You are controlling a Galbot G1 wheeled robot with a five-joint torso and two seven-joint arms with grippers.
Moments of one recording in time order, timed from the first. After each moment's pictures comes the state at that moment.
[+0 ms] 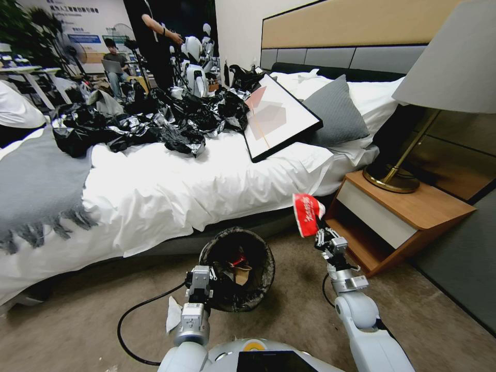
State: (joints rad) left arm 1.83 -1.45 -0.19 -2.36 0.22 0.26 -0.32; right arm -1.58 1.29 0.41 2.18 0.11 0.42 -0.15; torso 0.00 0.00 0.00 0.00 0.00
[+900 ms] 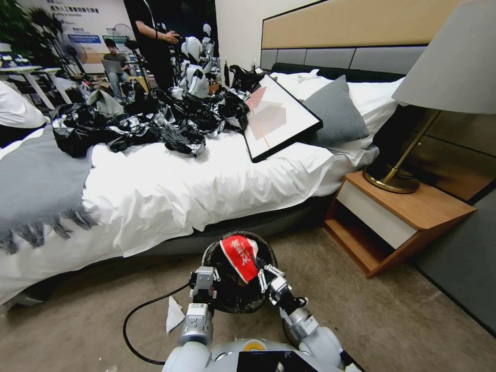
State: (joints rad) left arm 1.83 -1.45 -0.19 -2.35 0.23 0.26 -0.32; right arm -1.61 1.28 0.19 1.93 -0.08 0.49 -0.15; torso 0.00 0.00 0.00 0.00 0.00
